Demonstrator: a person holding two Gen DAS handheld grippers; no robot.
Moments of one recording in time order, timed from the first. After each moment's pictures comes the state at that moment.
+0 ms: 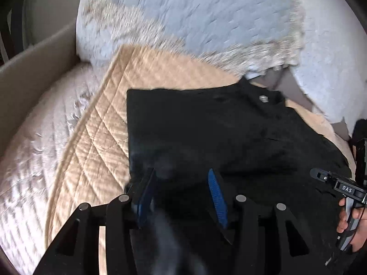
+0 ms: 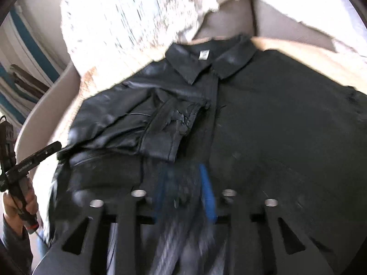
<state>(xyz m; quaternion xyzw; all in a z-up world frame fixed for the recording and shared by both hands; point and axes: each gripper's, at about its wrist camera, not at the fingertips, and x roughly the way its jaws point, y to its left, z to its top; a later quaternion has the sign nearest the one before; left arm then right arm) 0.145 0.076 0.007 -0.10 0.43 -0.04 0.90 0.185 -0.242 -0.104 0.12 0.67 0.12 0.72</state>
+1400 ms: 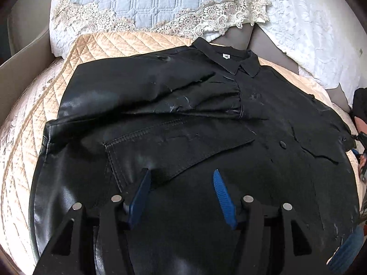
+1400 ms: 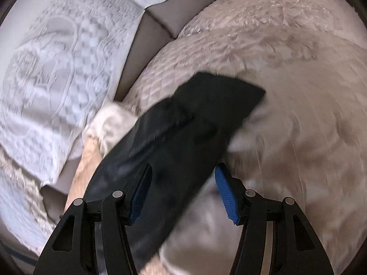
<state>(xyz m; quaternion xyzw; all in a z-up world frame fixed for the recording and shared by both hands) 0.122 -0.036 -0.034 -0.05 0.46 -0.05 0.89 0.121 -0.723 -0.101 0.35 0.50 -0.35 0.71</state>
